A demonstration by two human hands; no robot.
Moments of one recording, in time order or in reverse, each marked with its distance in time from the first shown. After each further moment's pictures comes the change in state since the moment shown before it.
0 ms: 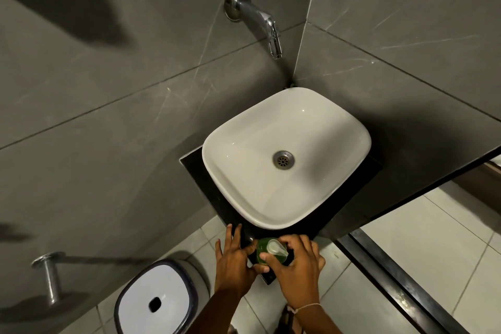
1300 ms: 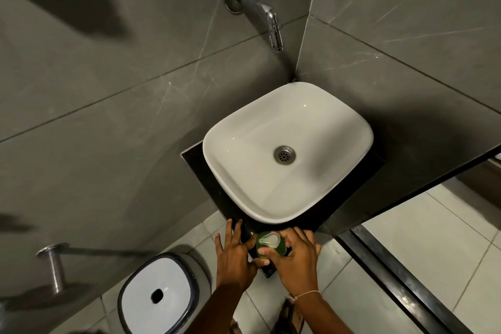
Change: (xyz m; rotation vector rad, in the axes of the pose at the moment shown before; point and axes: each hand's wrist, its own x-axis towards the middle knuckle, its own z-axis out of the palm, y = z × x) left_hand -0.003 0.003 0.007 0.022 0.047 -0.018; right_hand 0.011 -0.004 -0.004 -0.014 -0.041 -0.063
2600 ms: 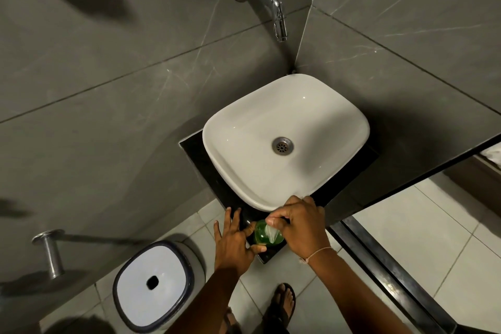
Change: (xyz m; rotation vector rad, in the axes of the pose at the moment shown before) left_hand 0.002 -0.002 0.001 -0.022 -0.031 0.017; right_hand 0.032 -0.049 -0.054 -0.233 -0.243 -0.130
